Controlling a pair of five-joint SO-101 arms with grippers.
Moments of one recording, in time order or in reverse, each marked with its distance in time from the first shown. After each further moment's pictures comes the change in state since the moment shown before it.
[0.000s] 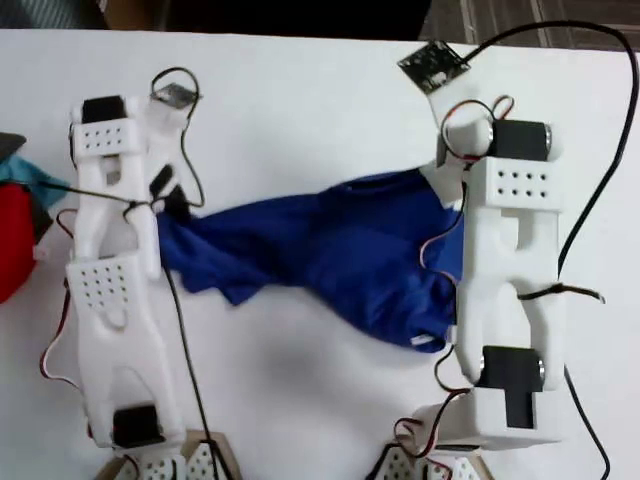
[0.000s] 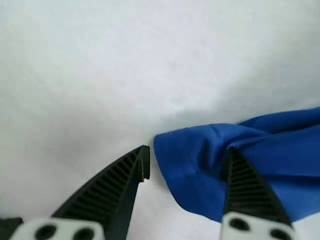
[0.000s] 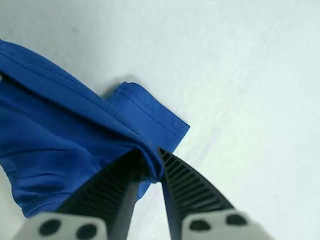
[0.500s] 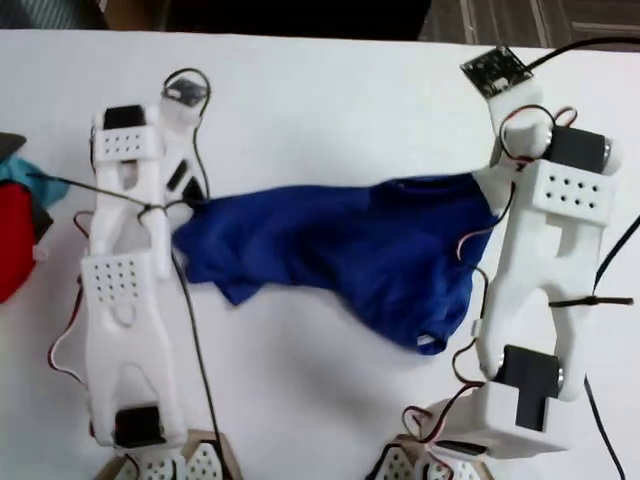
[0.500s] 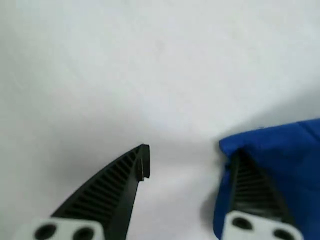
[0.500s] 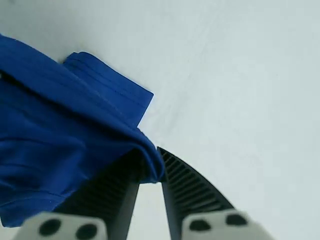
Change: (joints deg) left arm 2.6 7.6 -4.0 -11.5 7.1; right arm 10.5 0.0 0.4 0.0 3.5
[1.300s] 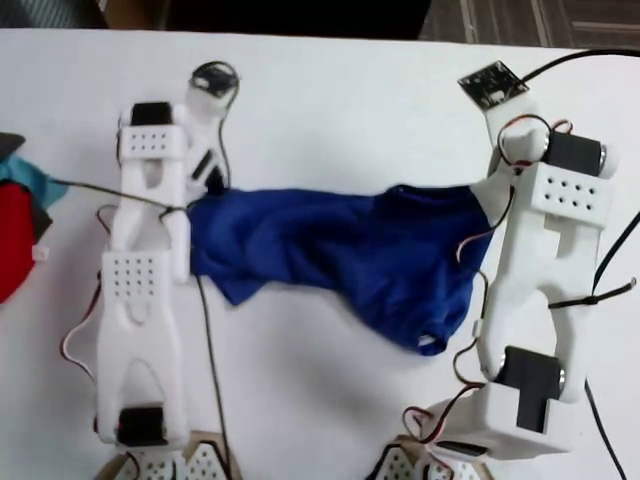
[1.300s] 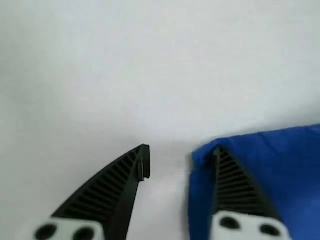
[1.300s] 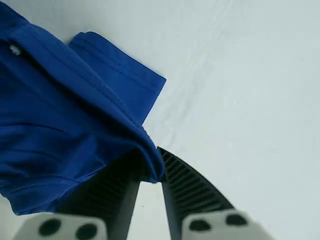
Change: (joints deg) left arm 5.2 2.1 -5.5 -2.8 0.1; right arm 0.0 -0.2 4.2 0.0 0.2
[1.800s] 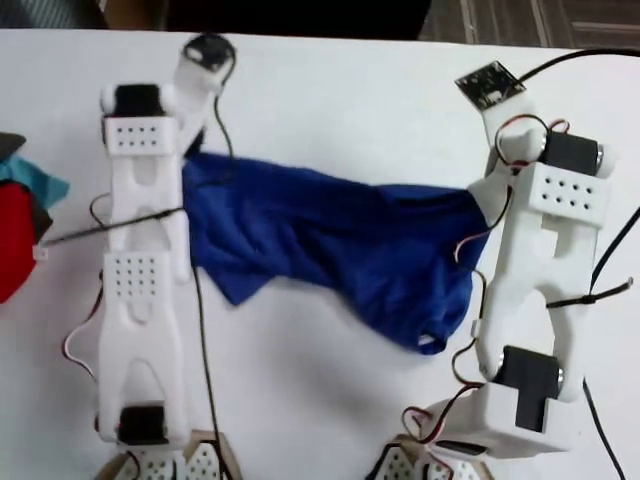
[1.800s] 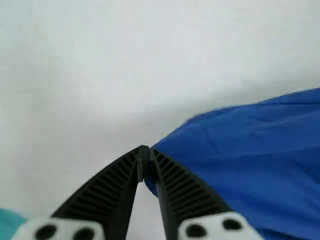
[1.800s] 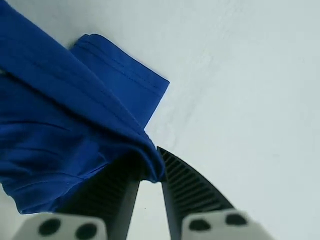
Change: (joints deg) left arm 0.2 -2.8 -24.6 14.4 -0.4; right arm -1.6 0.0 0.0 0.2 -0.2
